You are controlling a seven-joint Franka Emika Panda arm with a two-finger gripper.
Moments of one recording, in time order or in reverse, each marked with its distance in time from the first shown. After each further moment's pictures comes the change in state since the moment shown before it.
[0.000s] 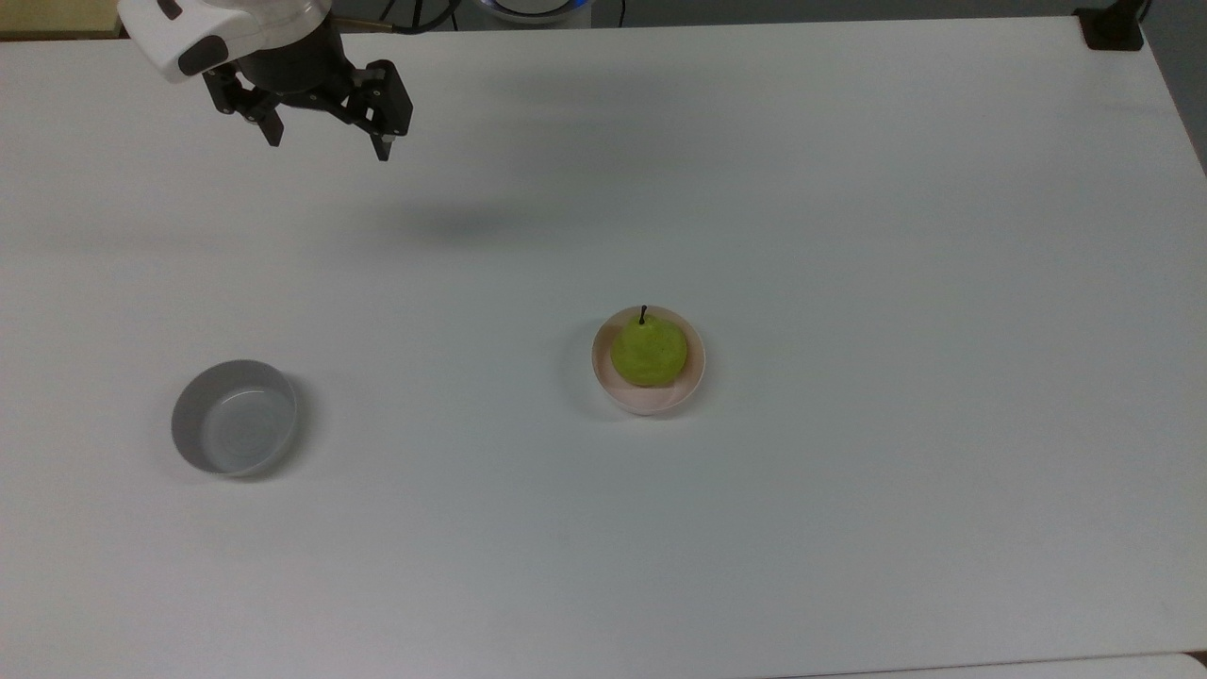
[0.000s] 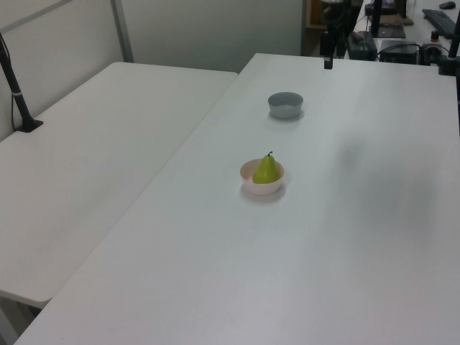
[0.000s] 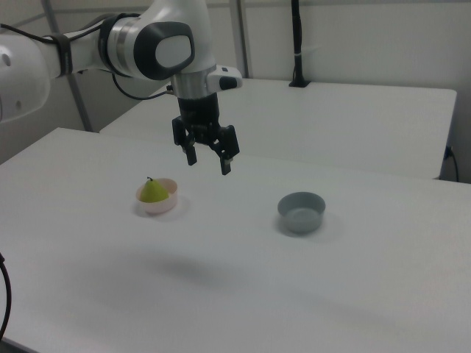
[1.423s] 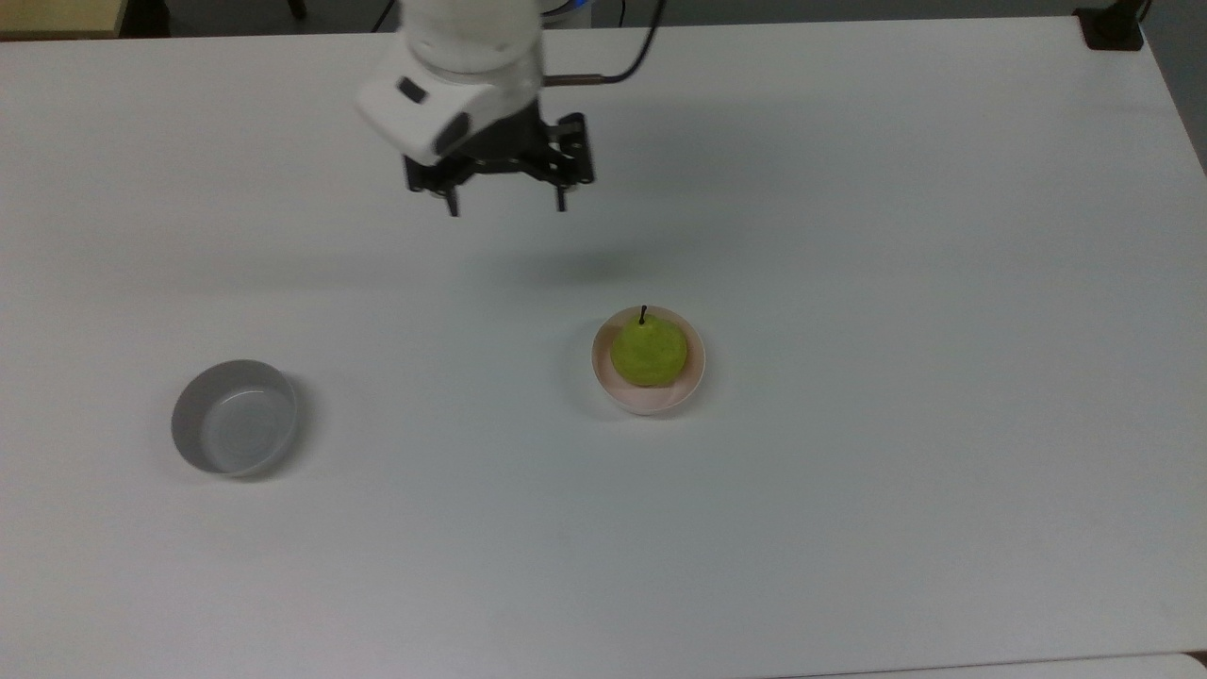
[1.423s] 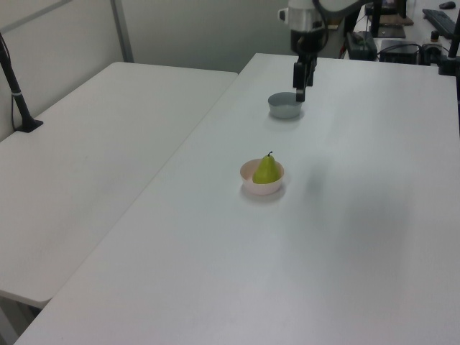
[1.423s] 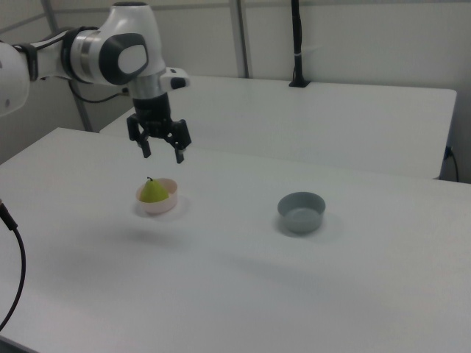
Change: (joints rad) arm 0.327 0.068 -0.101 -0.002 0.087 0.095 0.011
